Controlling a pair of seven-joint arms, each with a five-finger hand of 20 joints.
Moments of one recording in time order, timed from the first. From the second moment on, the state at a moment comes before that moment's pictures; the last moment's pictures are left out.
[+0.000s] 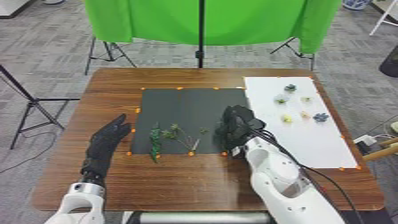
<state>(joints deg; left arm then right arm) 121.8 -73.2 -93.8 -115.6 67.1 4.4 6.0 -89.6 -68.3 63.1 -101.4 -145.7 -1.3 15.0</state>
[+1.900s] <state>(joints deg) 123.2 -73.0 -95.7 -115.9 63.4 11.8 10.4 -84.0 -57.7 67.6 -99.1 -141.3 3.2 19.6</state>
